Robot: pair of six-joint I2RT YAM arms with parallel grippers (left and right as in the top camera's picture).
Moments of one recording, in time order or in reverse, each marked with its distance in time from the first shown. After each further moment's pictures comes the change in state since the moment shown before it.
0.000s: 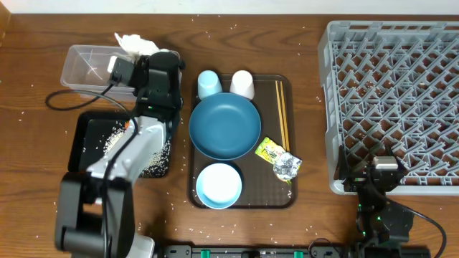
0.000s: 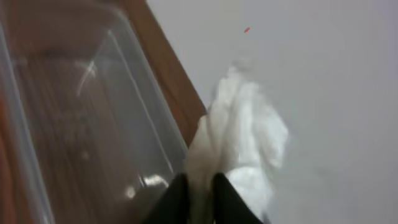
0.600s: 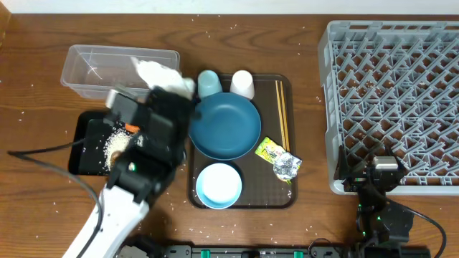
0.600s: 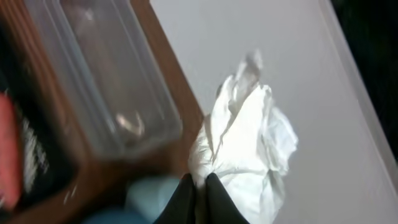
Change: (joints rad) left arm -0.256 -0.554 0.002 -0.650 0.005 -0.316; right arm 0.000 0.000 0.000 -0.001 0.000 0.000
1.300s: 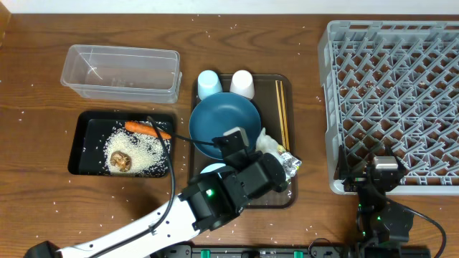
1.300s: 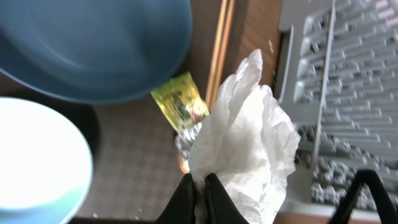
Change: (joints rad) left arm -0.633 0.137 0.000 -0.256 0.332 -0.005; right arm 0.000 0.000 0.000 0.000 0.000 0.000
